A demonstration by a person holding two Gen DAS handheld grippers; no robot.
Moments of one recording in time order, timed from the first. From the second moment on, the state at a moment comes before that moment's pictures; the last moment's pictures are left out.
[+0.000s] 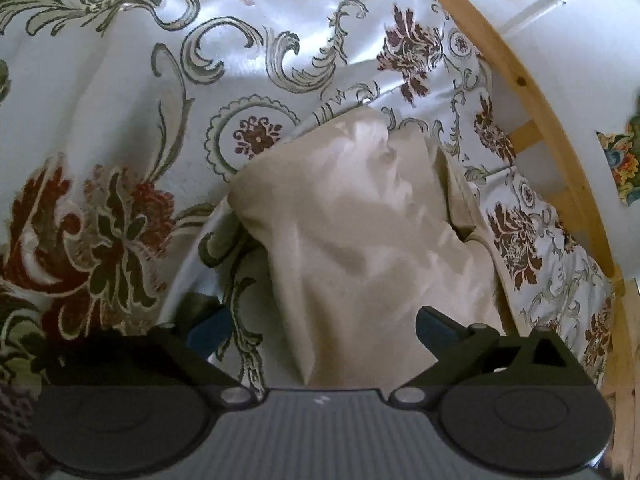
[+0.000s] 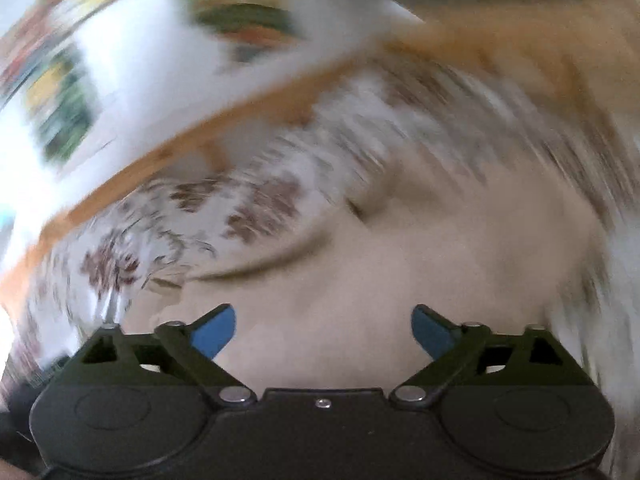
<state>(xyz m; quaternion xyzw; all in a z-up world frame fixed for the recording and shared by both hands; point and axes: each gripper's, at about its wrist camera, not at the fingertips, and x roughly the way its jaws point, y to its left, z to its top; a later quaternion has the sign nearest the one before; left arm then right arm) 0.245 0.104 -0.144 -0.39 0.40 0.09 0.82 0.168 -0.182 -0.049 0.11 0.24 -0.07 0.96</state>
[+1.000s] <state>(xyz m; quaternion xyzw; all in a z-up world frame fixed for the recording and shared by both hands) 0.232 0.040 -0.062 -0.19 0.23 -0.06 0.95 0.323 -0.192 -0.133 -0.11 0.22 0.02 0.97</state>
